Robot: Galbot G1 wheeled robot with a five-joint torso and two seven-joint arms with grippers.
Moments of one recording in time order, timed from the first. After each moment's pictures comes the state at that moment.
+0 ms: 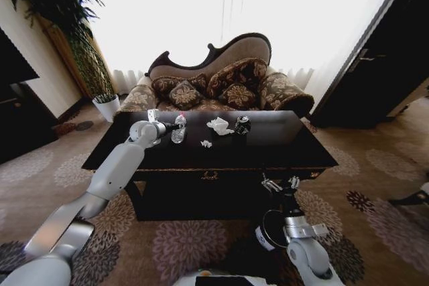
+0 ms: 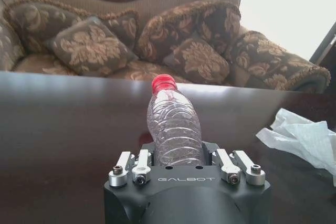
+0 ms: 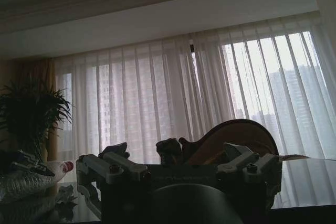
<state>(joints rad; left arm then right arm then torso) 0.33 -1.01 0.01 -1.46 -1.10 0.67 -0.21 -1.59 1.27 0.59 1.99 0.45 0.50 -0.16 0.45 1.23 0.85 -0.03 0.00</state>
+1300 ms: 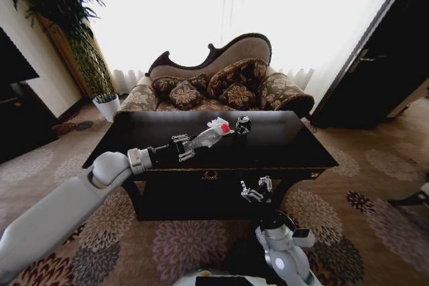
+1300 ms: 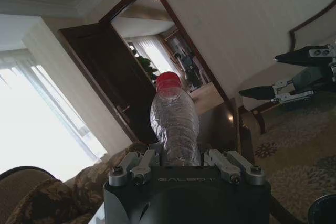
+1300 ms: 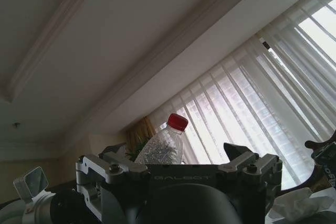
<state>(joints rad) 0.66 -0.60 0.00 -1.99 -0.48 -0.13 0.58 -1.60 1.17 0.30 2.11 0.79 0.59 -0.44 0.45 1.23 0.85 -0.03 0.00</state>
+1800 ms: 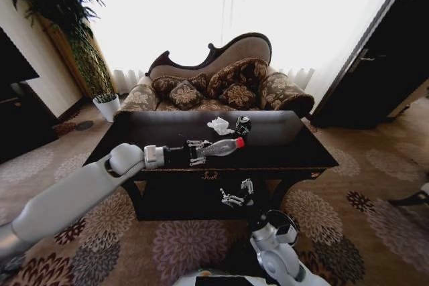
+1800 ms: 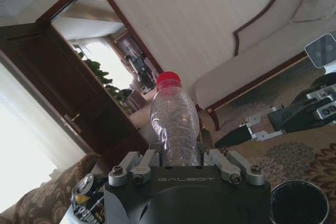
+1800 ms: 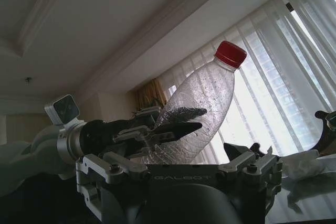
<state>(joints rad) 0.21 -0.65 0.47 -1.90 -0.51 -0.12 0.60 -1.45 0.99 0.12 2.05 0.69 0.57 -0.24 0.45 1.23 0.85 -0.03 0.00</state>
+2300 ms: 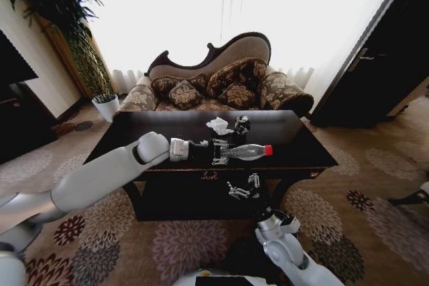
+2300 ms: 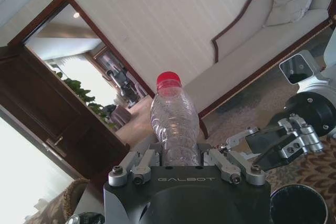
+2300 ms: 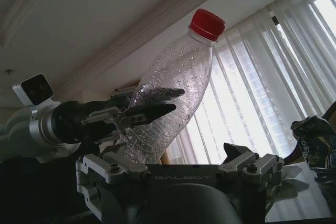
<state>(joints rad) 0.15 -0.73 0.50 -1.90 -0.45 -0.13 0.64 -1.45 1.01 0.19 1.99 0.70 0.59 -0.25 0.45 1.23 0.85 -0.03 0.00</state>
